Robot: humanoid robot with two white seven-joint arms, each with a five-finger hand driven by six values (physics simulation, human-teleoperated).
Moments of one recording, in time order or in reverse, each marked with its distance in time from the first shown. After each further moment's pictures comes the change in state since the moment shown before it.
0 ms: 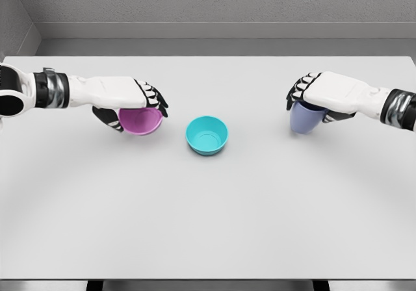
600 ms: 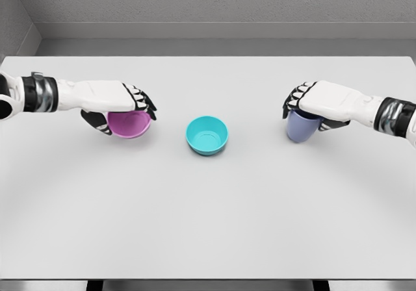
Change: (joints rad) left arm 0.017 0.047 0.000 0.002 0.000 0.000 0.000; right arm 0.026 0.016 0.001 0.006 0.002 0.005 0.001
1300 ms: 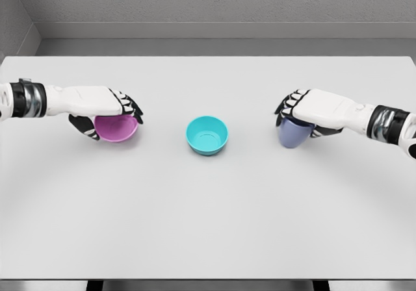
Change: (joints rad) left arm 0.025 0.039 0.001 0.033 0.003 0.000 0.000; right arm 0.034 0.015 0.000 -0.010 0.001 0.001 -0.003
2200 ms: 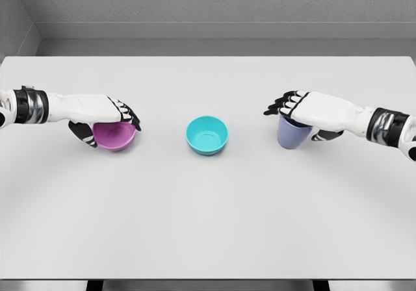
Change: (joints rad) left arm 0.011 -0.004 -0.026 0.038 -0.008 0.000 0.000; right arm 0.014 -0.003 0.001 -0.013 0.000 0.002 -0.005
